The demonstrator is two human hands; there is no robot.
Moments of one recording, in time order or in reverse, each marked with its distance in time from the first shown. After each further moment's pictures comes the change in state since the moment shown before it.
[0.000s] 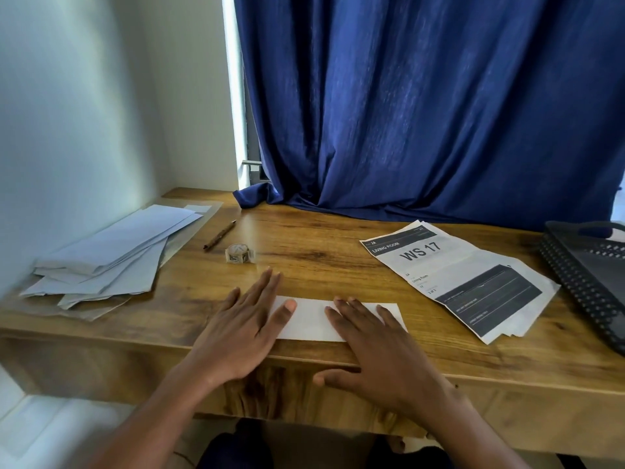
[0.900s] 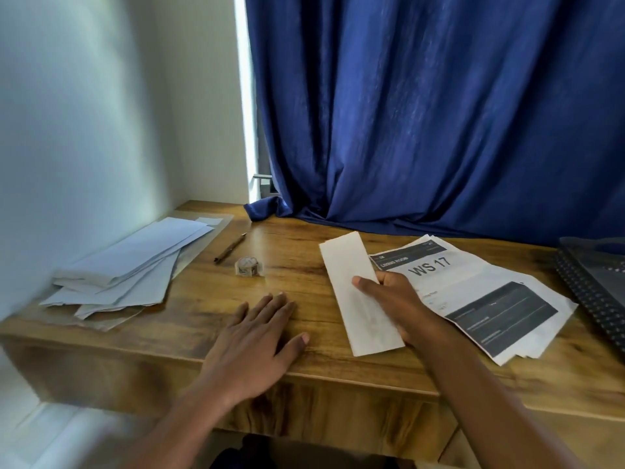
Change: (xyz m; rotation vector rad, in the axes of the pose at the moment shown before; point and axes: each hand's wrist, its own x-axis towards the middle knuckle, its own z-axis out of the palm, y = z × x) left_hand 0.000 0.008 0.002 0.155 0.028 -0.038; right_hand 0.083 0.050 -0.022 1.266 0.279 0.469
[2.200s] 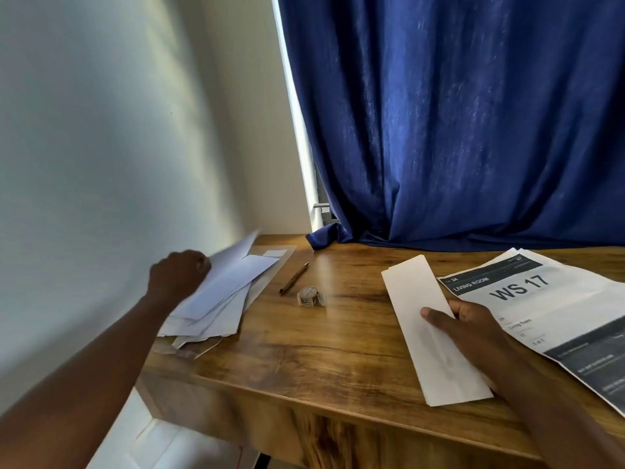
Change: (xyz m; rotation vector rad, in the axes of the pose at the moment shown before) left_hand 0.049 -0.227 -0.137 0.267 0.492 -0.577; right_hand 0.003 0.012 -0.006 -0.022 -0.010 -0.087
